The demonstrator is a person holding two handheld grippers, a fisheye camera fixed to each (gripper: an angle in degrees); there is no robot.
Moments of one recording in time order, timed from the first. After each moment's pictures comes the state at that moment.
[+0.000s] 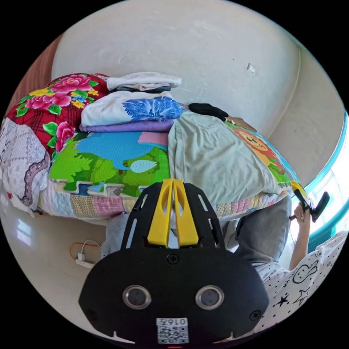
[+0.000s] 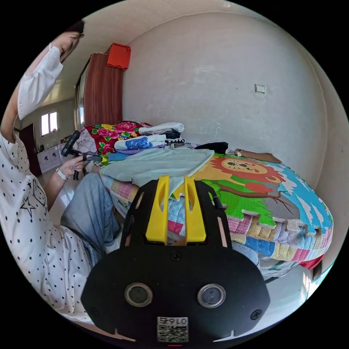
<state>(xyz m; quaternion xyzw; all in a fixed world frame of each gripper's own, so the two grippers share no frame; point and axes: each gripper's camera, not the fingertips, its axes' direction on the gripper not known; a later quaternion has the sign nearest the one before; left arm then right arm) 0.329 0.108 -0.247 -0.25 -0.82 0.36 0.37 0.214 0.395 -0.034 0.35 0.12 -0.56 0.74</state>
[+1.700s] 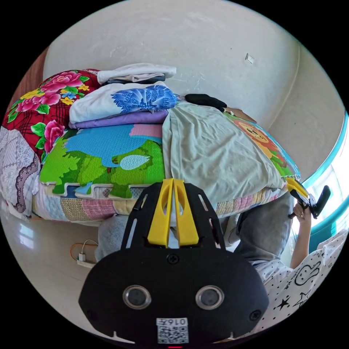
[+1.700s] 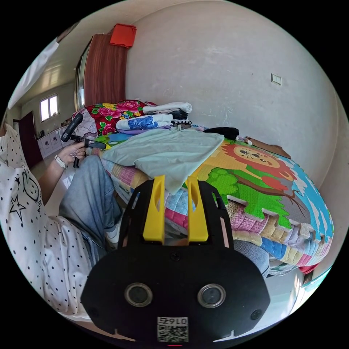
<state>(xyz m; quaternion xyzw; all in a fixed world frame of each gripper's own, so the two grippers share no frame) 0.299 0.134 -0.298 -0.27 -0.83 0.35 0.35 0.156 0.304 0.073 0.29 0.16 -0.57 0.75</state>
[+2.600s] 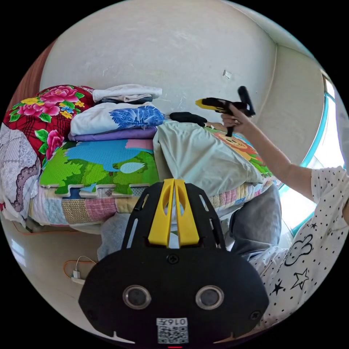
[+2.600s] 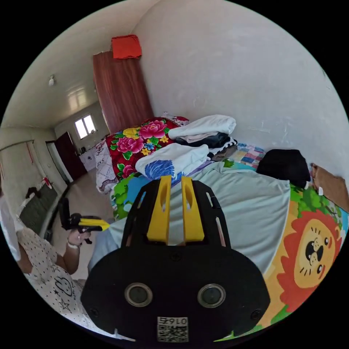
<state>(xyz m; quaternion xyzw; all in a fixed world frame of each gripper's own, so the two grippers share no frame) 0.359 0.153 -0.356 -0.30 -0.76 0.40 0.42 -0.222 0.020 0.300 0.15 0.00 -0.59 0.79</state>
